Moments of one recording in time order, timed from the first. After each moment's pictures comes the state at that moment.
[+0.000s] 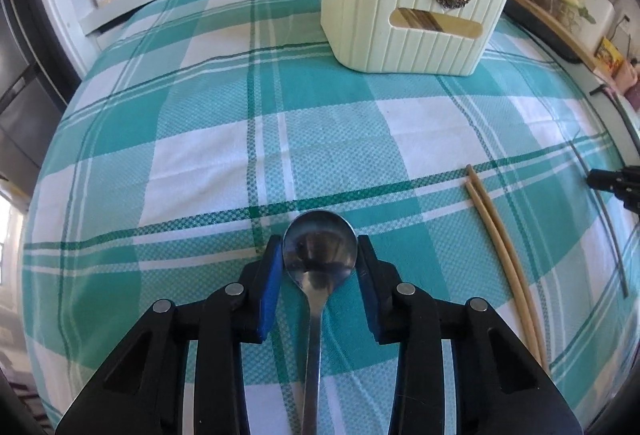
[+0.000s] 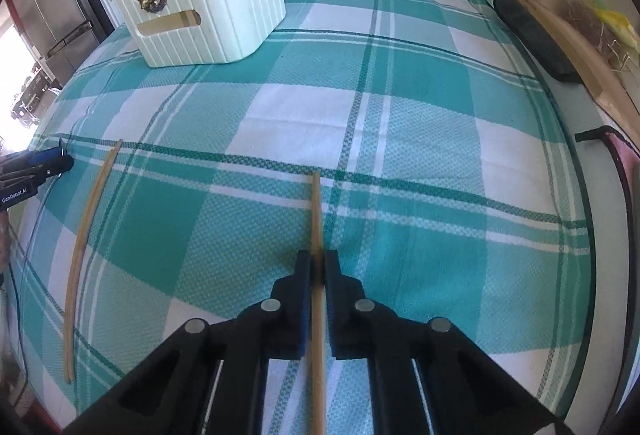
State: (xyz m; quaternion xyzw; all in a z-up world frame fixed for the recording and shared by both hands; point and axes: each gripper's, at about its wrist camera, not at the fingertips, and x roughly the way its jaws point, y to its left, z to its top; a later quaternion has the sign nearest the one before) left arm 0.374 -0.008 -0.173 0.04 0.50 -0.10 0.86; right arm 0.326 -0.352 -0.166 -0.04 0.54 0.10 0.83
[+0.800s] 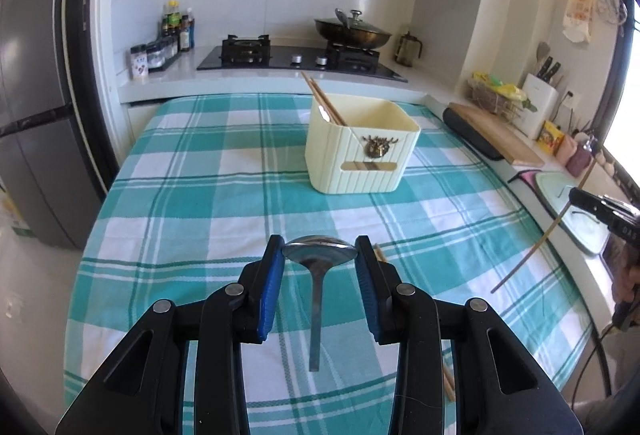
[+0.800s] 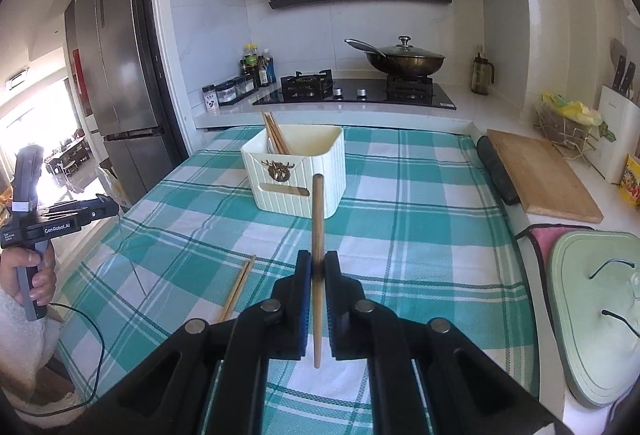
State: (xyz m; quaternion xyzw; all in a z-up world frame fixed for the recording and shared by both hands) left arm 0.273 0.028 -0.033 -0.03 0.35 -0.14 0.93; right arm 0.199 -0.329 0.000 0.00 0.31 0.15 0.94
